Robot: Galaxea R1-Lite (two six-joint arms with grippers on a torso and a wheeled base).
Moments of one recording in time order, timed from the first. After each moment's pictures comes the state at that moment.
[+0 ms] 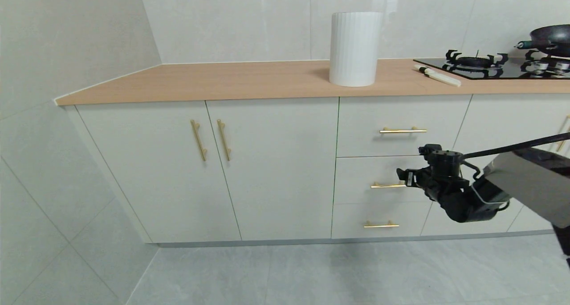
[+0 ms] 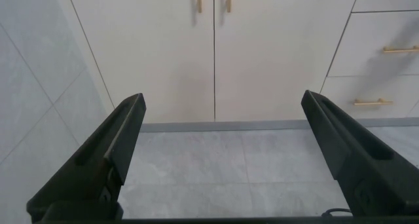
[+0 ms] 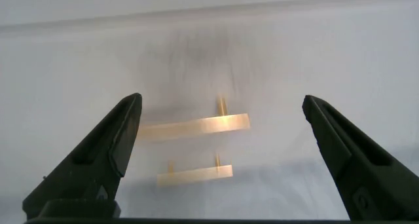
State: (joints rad) left arm 0.00 0.00 0.00 0.00 0.00 0.00; right arm 0.08 2.44 -1.23 -0.94 -0.19 0.07
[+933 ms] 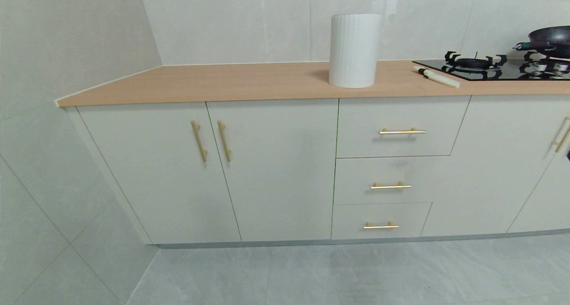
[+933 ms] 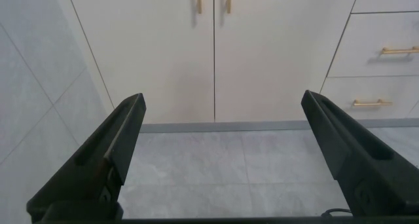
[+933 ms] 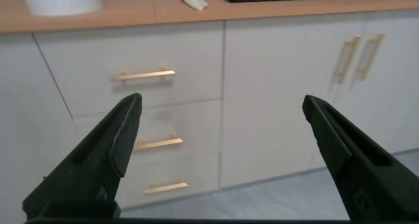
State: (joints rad) left arm 0.00 0.00 0.00 0.00 0.00 0.00; right arm 0.07 0.93 -0.31 -0.77 -0.29 -0.06
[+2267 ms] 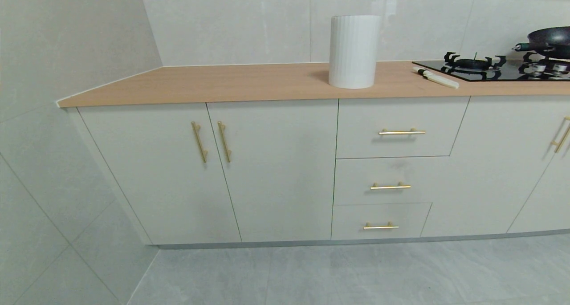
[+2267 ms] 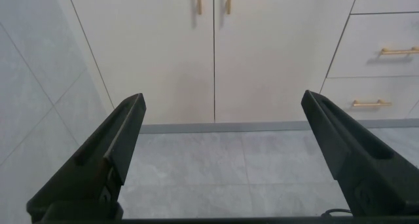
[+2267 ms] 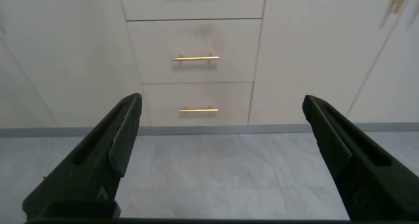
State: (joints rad) left arm 0.00 0.00 0.00 0.00 0.00 0.00; right arm 0.00 0.00 0.00 0.00 0.00 0.00
